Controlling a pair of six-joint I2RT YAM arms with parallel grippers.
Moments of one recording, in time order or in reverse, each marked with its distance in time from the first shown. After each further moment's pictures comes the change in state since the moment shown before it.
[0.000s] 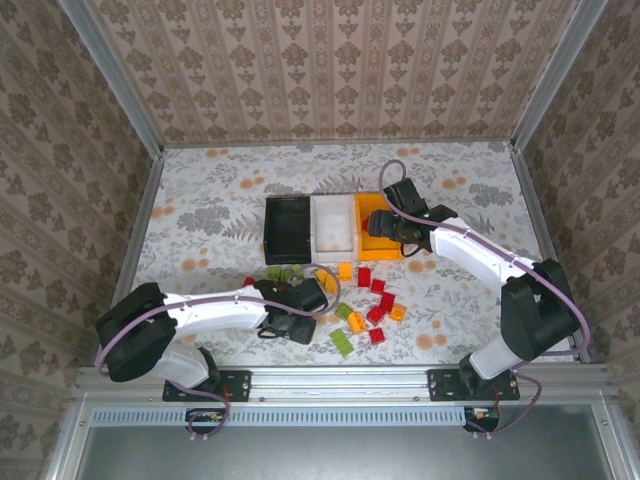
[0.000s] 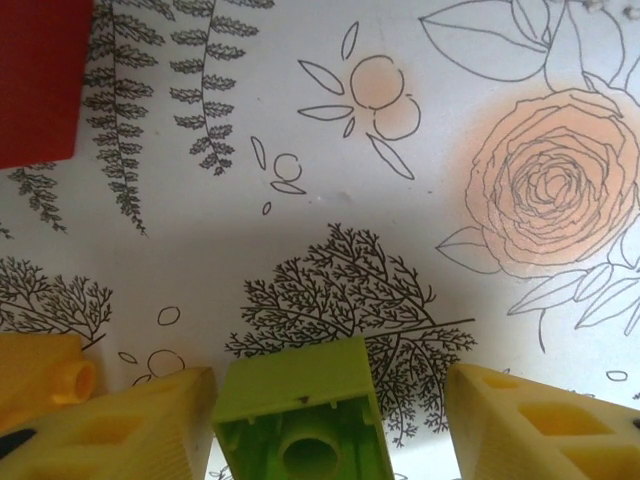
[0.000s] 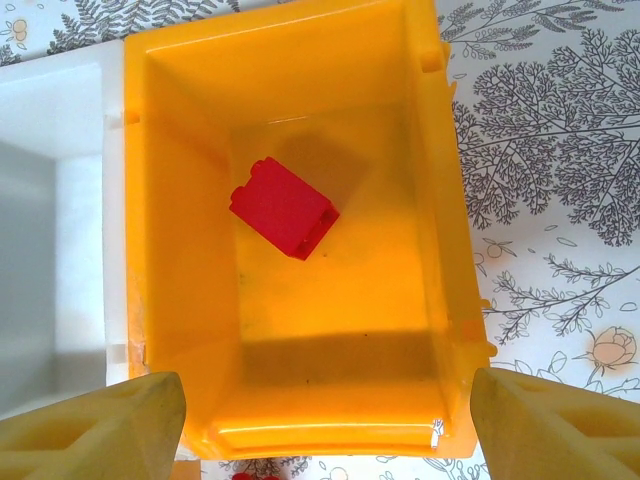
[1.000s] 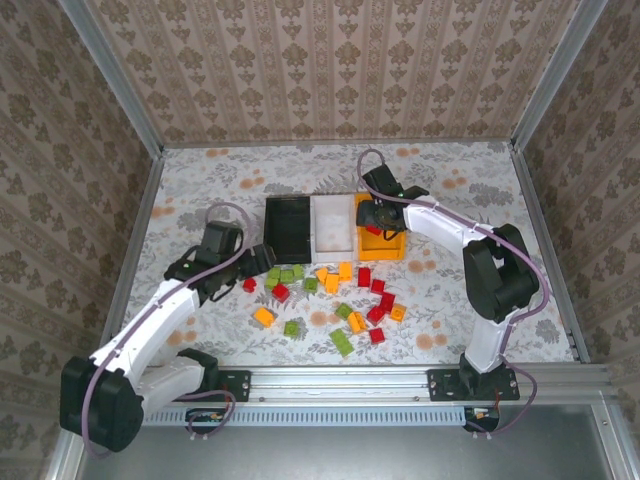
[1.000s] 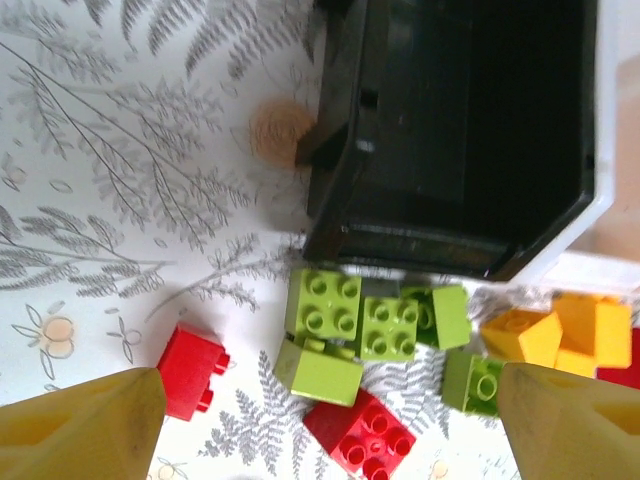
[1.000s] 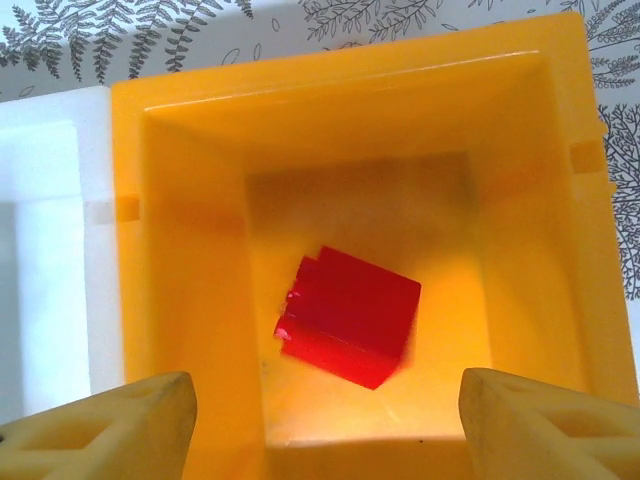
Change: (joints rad) left arm 0.675 -0.376 -0.010 0.123 0.137 0.112; right arm 0.013 0.286 0.243 -0.043 0.010 -0.007
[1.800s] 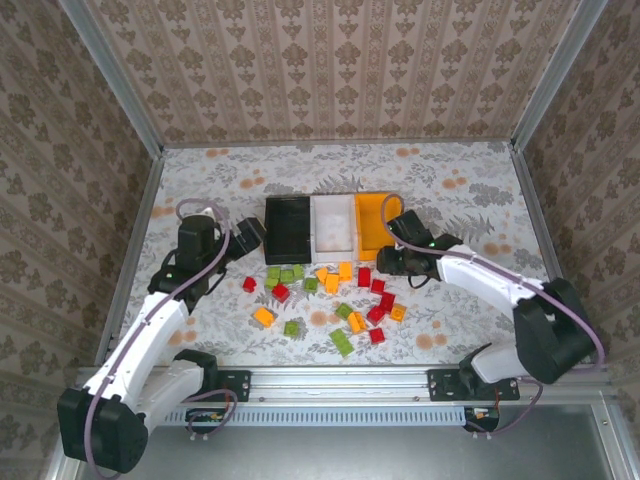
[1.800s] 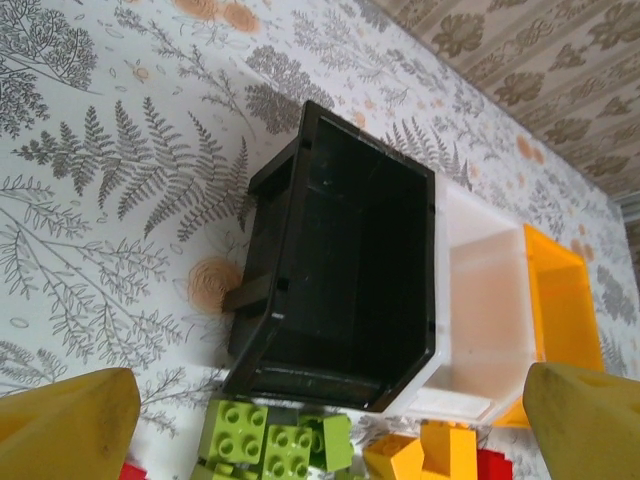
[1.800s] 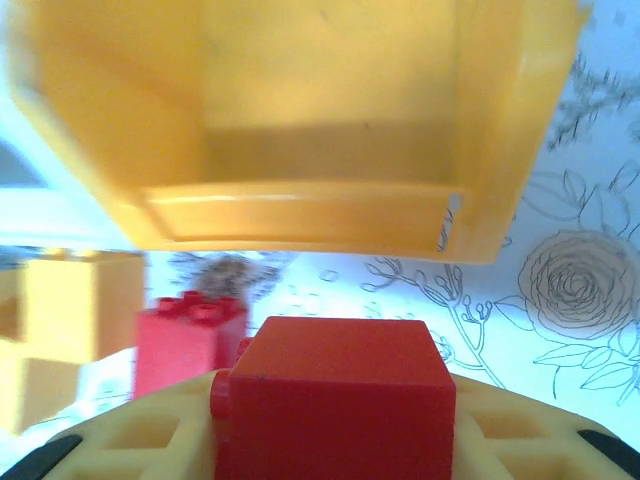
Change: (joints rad) left arm 0.130 -0.137 -0.004 0.191 0.055 -0.101; right arm 0.037 -0.443 -0.477 0.042 -0.137 -0.031
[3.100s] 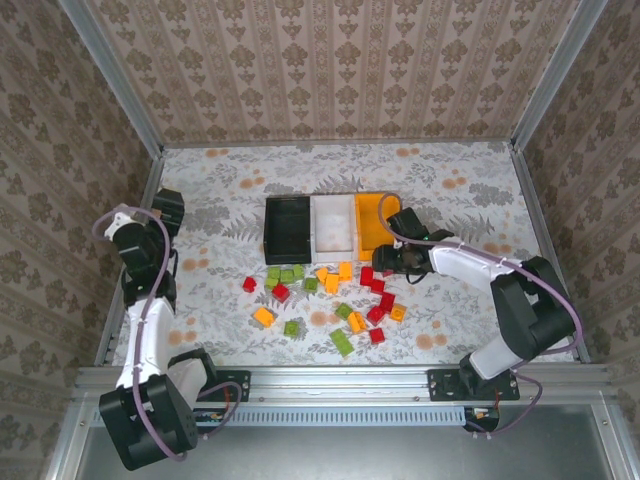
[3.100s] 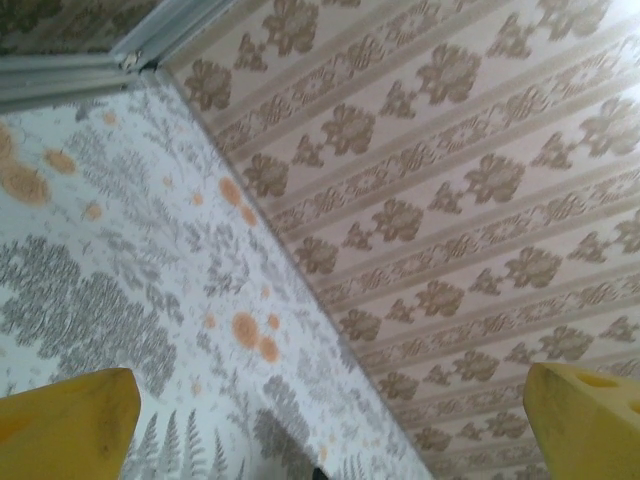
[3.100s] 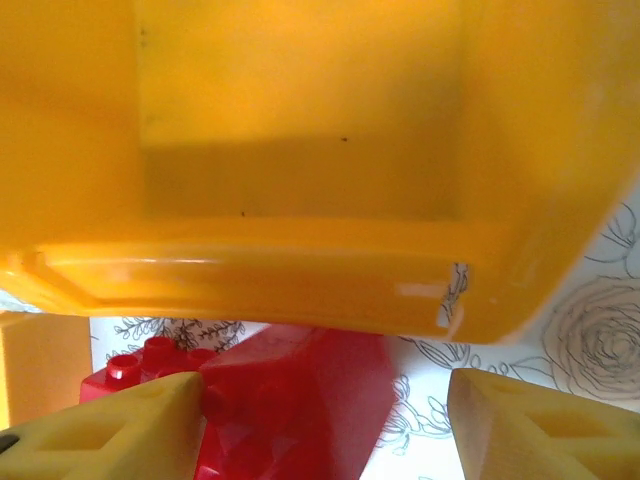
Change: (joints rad) left arm 0.555 0.015 -0.146 0.575 0.143 -0.280; right arm -0.053 0.172 -0.014 0.093 -0.052 -0.026
